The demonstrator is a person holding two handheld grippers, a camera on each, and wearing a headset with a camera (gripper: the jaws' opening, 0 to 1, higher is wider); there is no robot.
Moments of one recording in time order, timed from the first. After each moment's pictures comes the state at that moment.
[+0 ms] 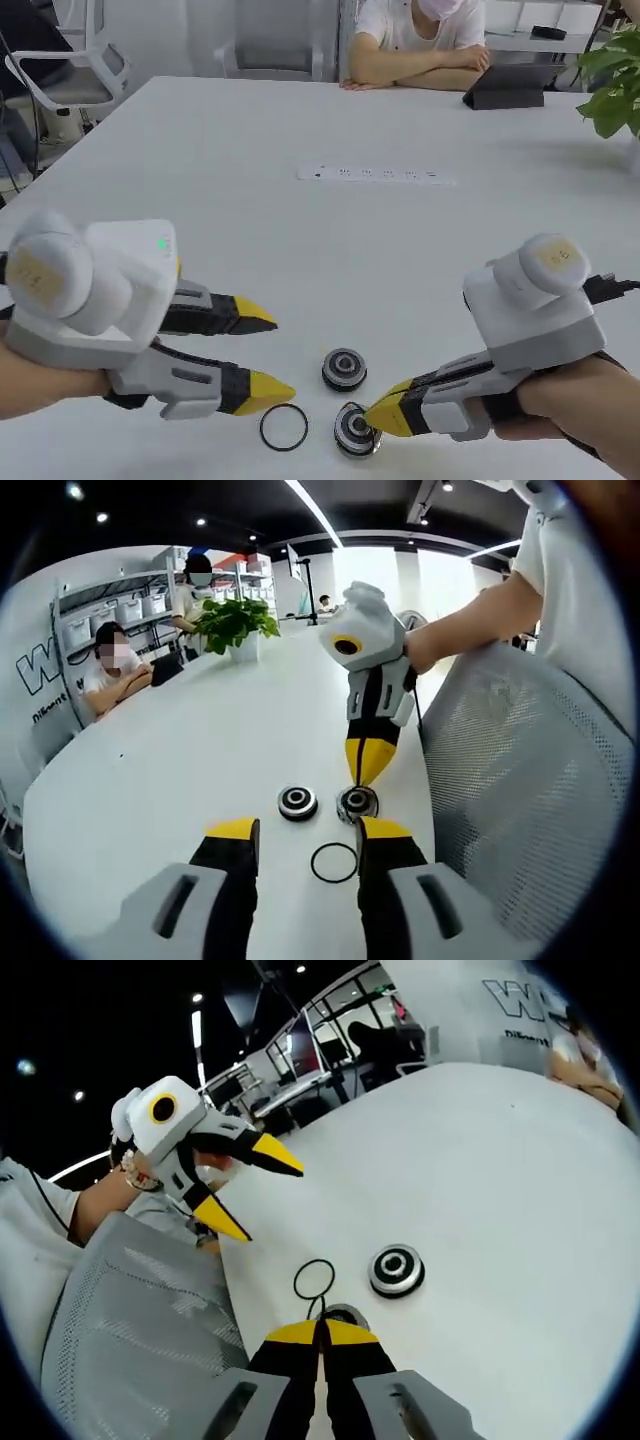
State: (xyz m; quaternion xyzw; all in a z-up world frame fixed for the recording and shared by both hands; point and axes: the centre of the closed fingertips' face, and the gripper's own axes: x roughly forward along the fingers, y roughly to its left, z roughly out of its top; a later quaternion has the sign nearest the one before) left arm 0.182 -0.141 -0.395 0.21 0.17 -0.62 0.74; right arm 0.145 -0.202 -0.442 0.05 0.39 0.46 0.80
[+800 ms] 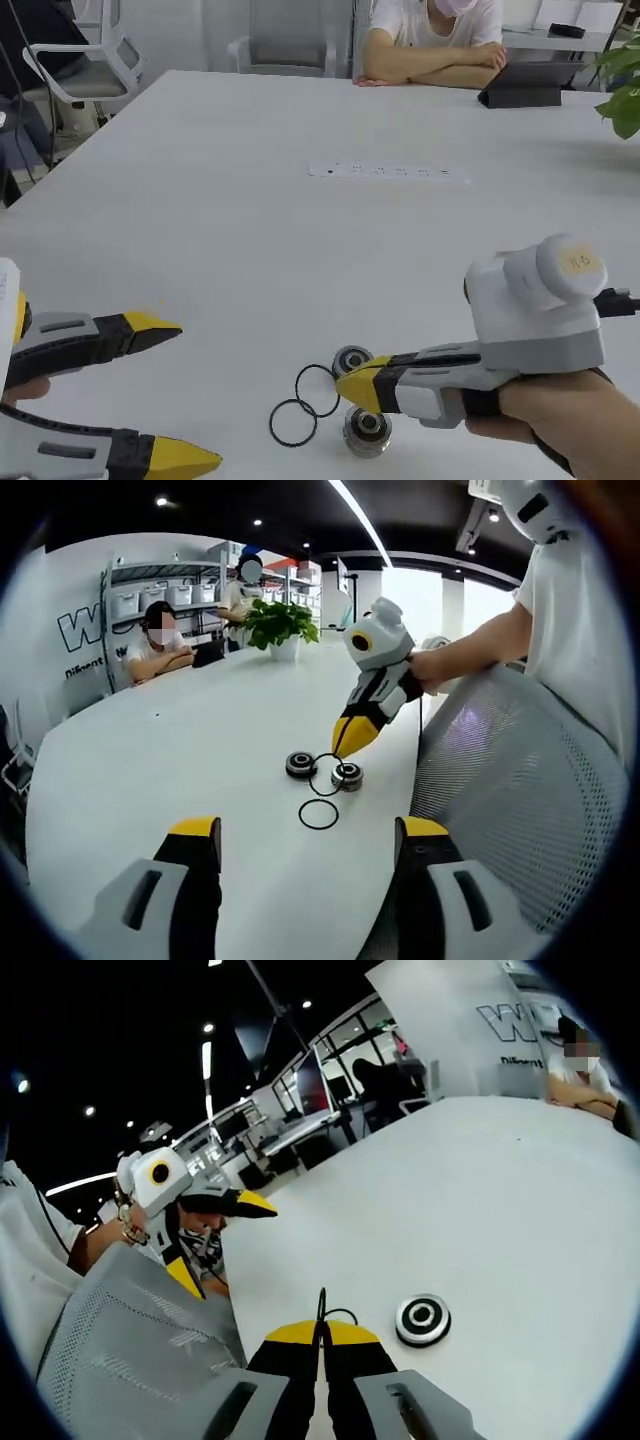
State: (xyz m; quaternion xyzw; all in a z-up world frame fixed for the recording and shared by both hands) left arm 0.152 -0.080 -0.400 0.15 0.19 -0.57 0.79; right arm 0.156 -0.167 -0.428 0.07 0.33 0.46 0.82
